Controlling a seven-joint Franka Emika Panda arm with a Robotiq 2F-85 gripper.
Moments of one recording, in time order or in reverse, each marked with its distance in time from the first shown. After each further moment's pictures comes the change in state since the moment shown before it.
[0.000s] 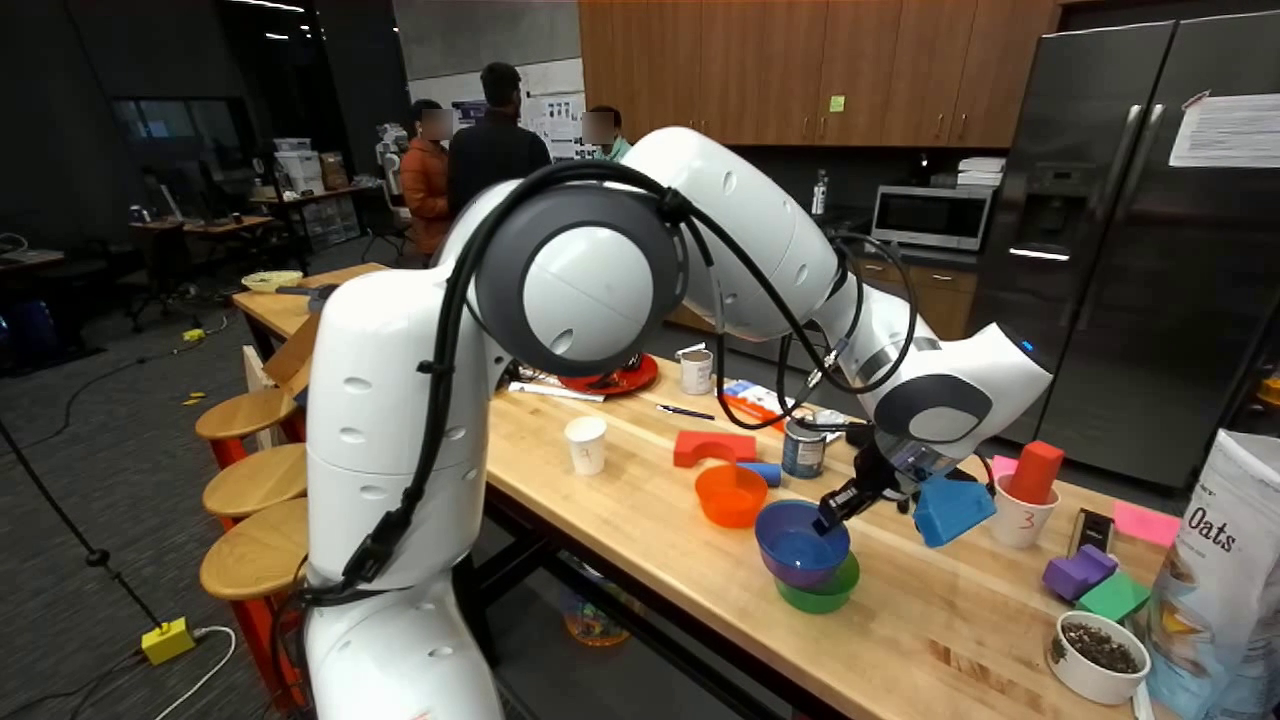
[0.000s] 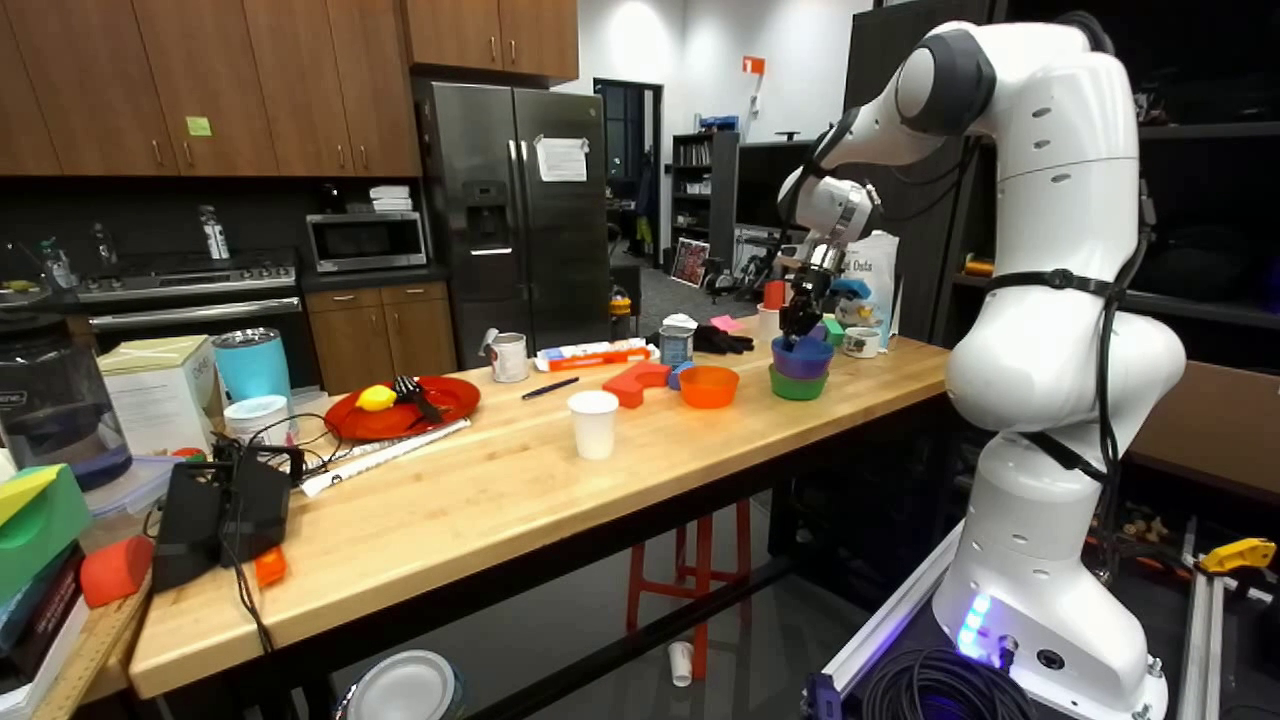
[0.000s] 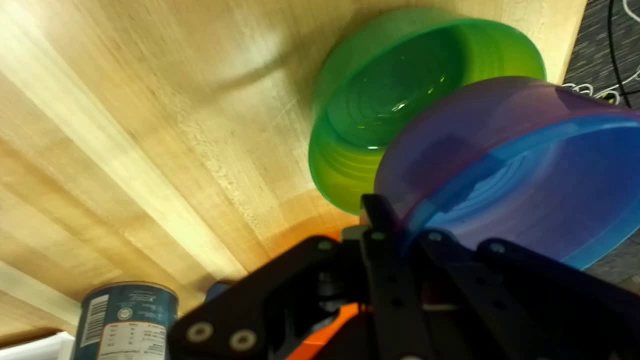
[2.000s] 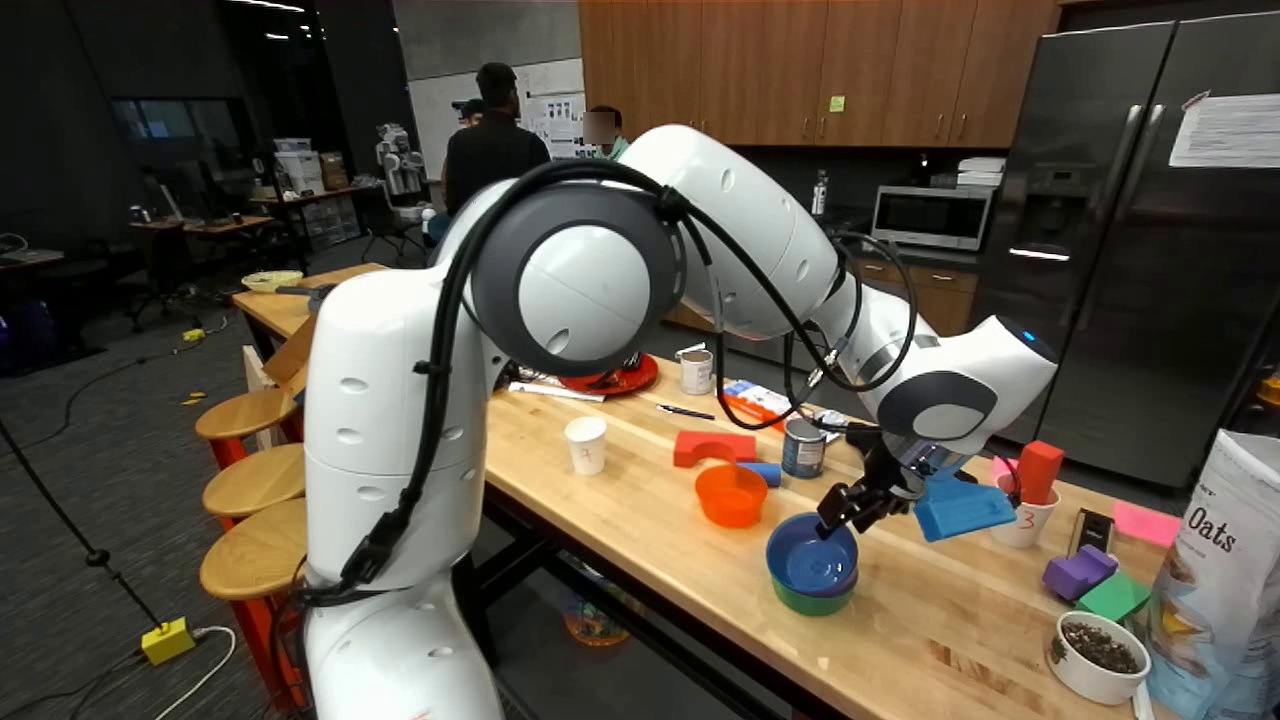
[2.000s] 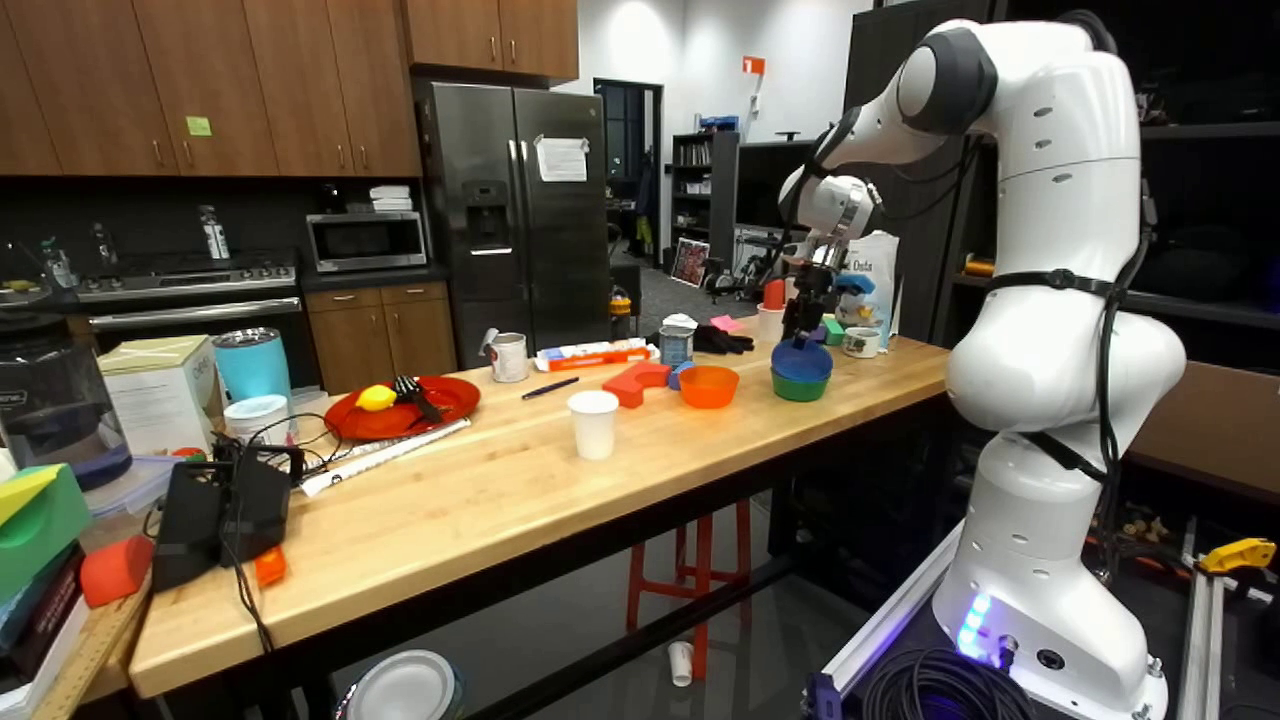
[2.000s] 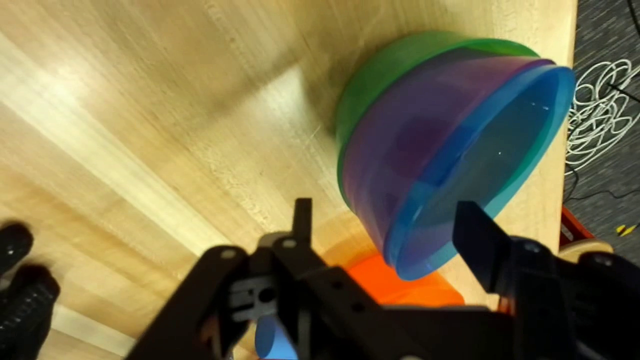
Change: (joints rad) arm 0.000 -0.005 -0.004 0.001 -0.041 0.050 0.170
